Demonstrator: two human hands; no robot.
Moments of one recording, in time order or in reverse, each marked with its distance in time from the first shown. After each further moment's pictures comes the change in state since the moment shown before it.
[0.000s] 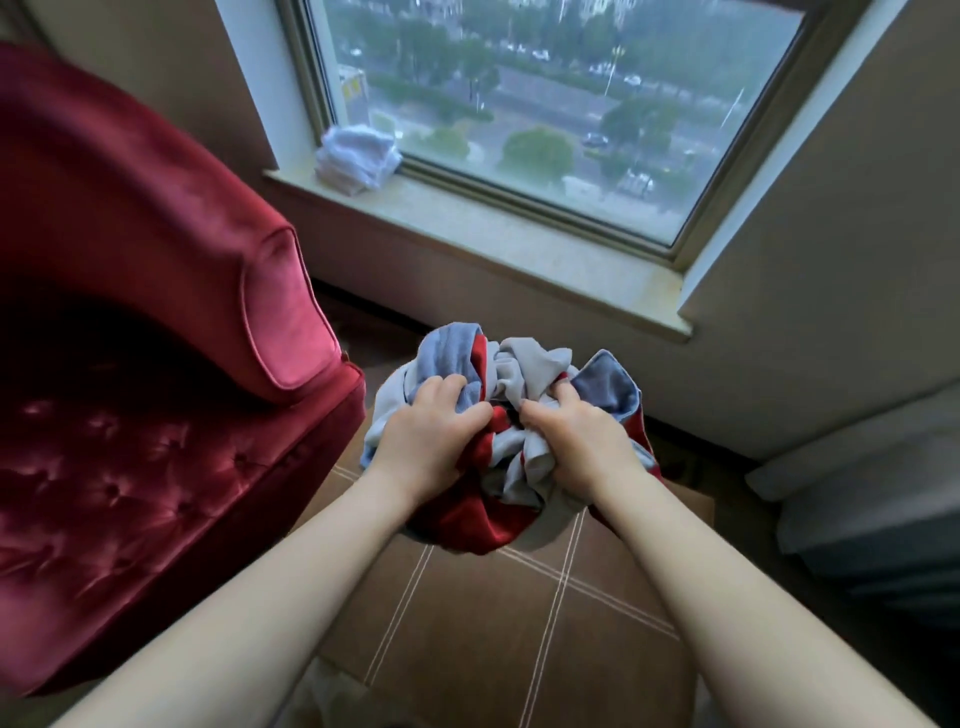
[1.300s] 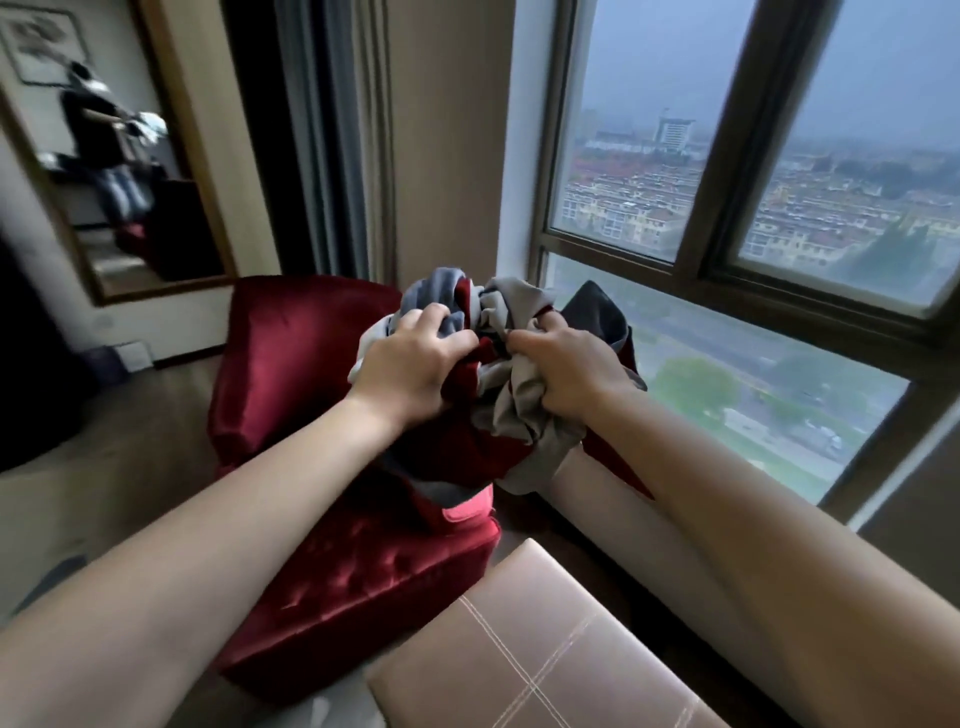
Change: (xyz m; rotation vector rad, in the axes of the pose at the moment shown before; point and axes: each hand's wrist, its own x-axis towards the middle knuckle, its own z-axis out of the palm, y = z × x) left_hand -0.125 -0.049 -0.380 0.305 0.461 -0.401; right_hand -0.040 -0.233 -0.332 -0.230 0.436 -0.572
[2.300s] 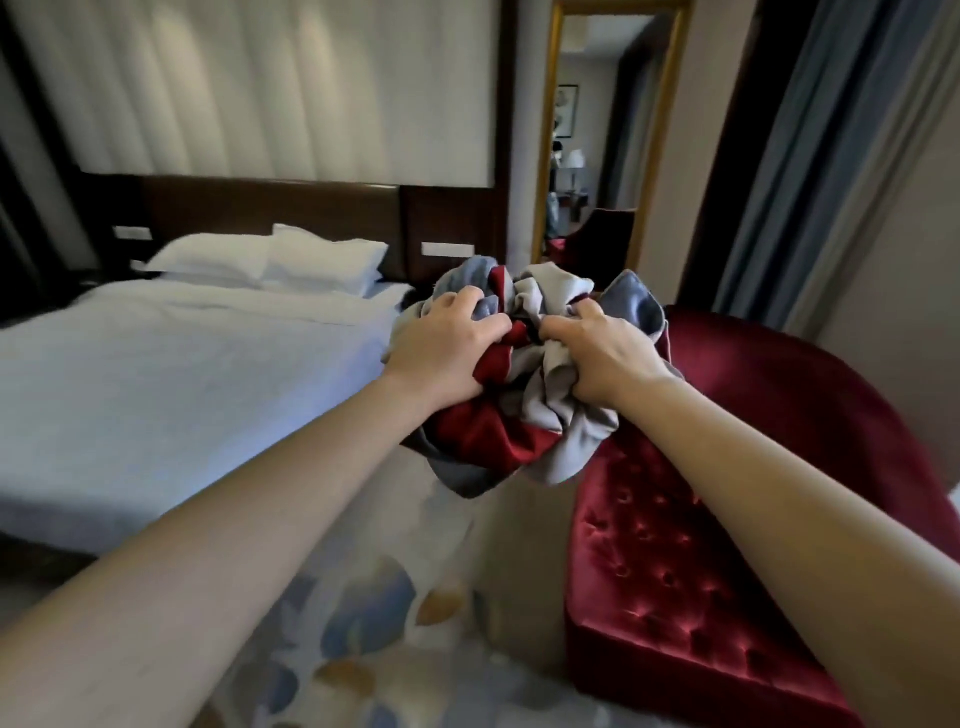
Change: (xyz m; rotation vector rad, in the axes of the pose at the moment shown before) left_hand -0.363 -0.317 -0.254 0.509 -0.028 -0.579; right_hand 0.085 -0.530 -0.050 0.245 0.117 -0.694
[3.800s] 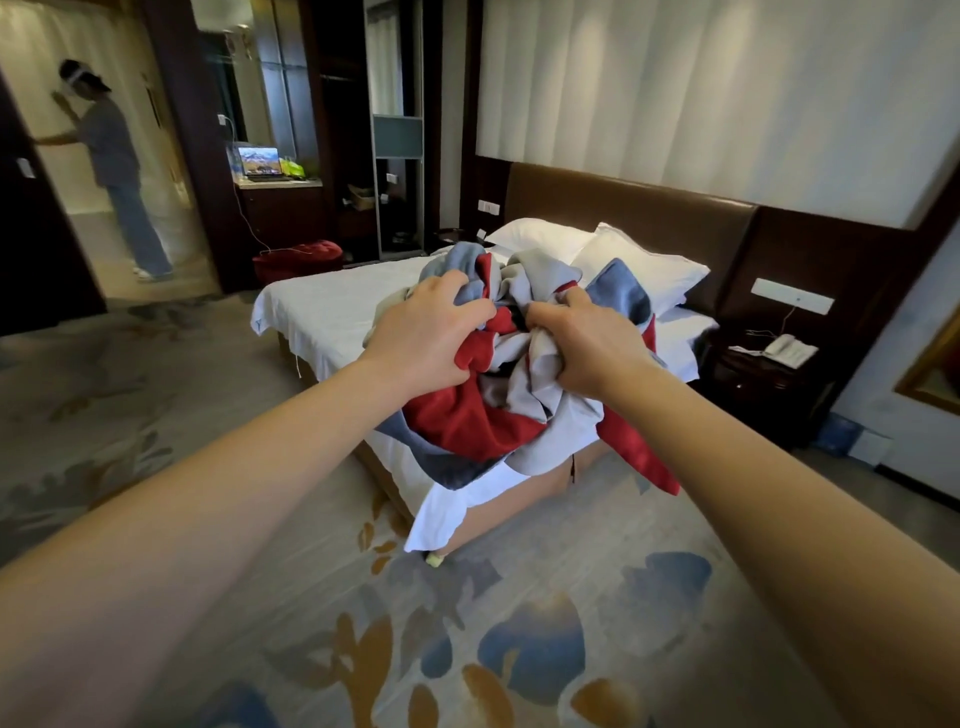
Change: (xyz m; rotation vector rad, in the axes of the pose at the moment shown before) left_hand -0.141 -0.314 -0.035 0.356 -0.082 -0.558; right_hand 0.261 -0.326 0.070 0.250 0.083 -0.740
